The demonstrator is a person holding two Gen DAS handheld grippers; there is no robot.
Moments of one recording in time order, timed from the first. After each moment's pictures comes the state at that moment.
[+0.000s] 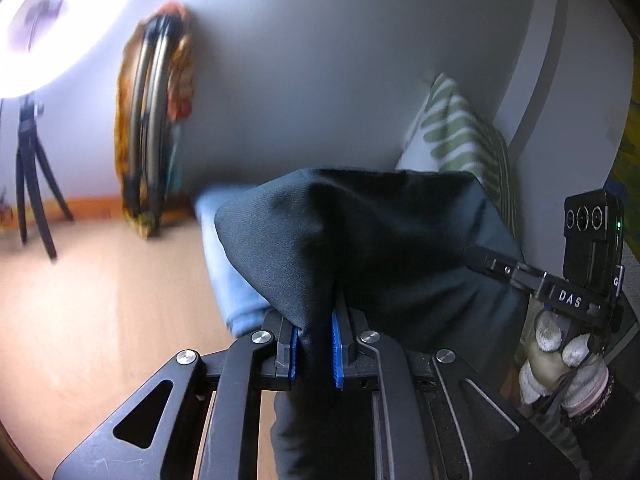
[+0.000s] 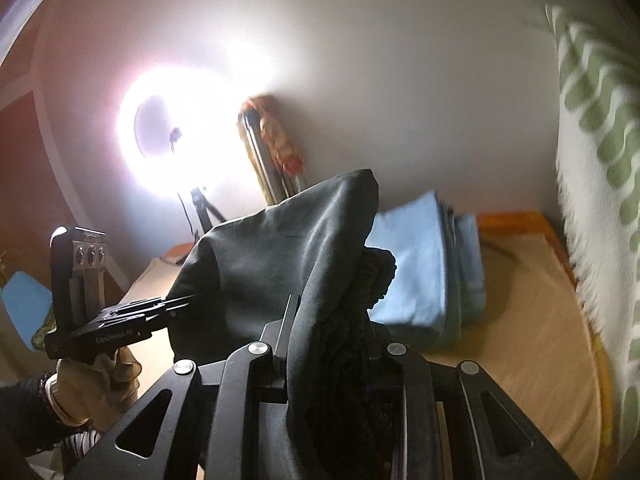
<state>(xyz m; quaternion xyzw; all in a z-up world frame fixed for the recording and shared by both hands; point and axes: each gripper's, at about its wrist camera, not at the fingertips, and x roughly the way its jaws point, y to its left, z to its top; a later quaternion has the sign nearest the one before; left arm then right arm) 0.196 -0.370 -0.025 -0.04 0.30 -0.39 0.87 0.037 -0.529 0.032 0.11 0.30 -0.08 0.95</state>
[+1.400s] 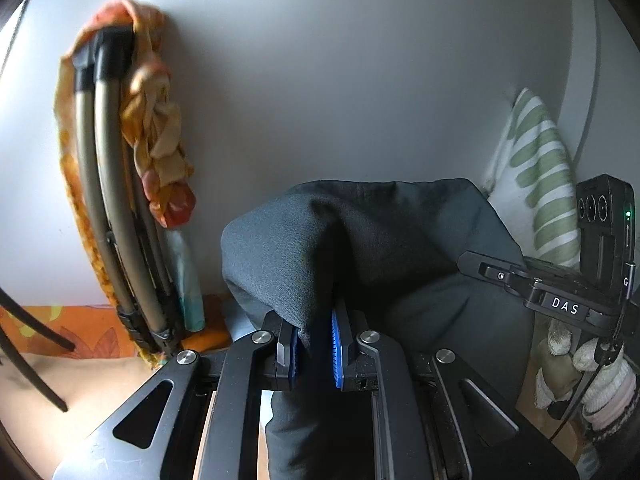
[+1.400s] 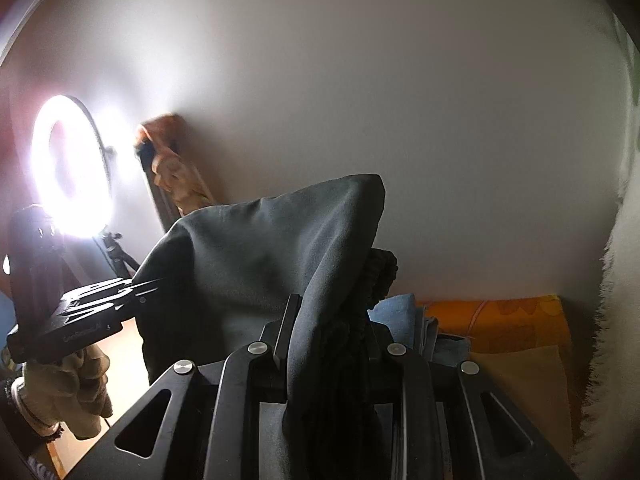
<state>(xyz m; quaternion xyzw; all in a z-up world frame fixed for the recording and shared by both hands) 0.362 -0.445 -0.016 0.01 0.28 -0.33 0.90 0.218 -0.659 0.015 0.09 0.32 -0.10 0.94</state>
